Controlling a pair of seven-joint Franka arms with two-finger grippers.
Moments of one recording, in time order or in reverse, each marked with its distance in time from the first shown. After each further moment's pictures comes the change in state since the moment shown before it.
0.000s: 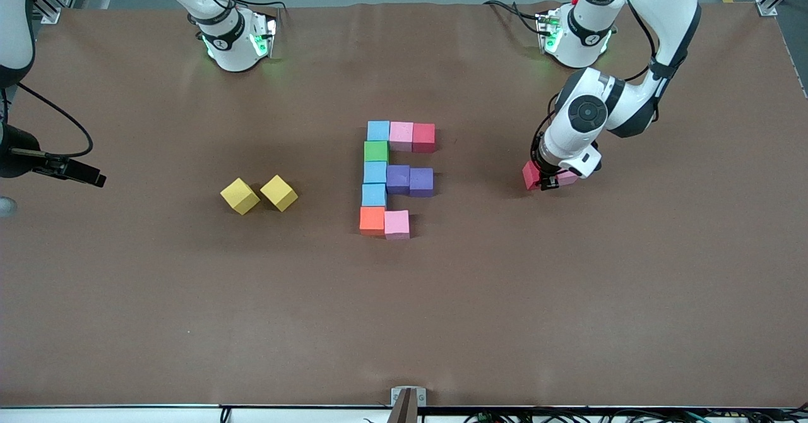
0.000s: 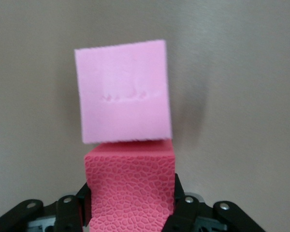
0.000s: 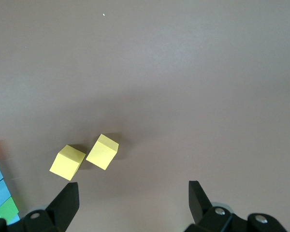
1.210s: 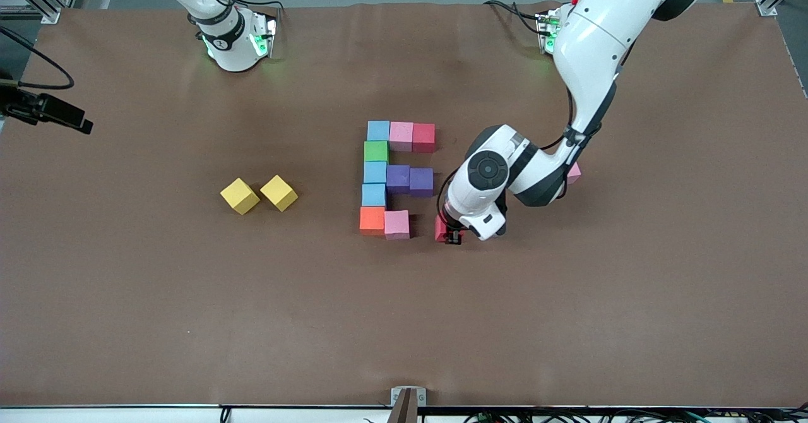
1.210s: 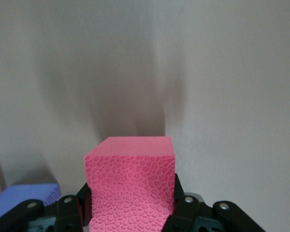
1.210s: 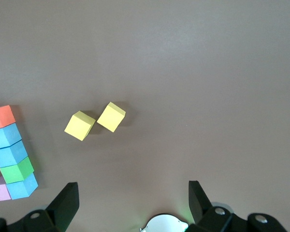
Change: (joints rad) left arm -0.320 0.515 0.014 0.866 0.021 -0.240 -0.001; right arm 0.001 -0.140 0.044 0.062 0.002 -0.226 0.007
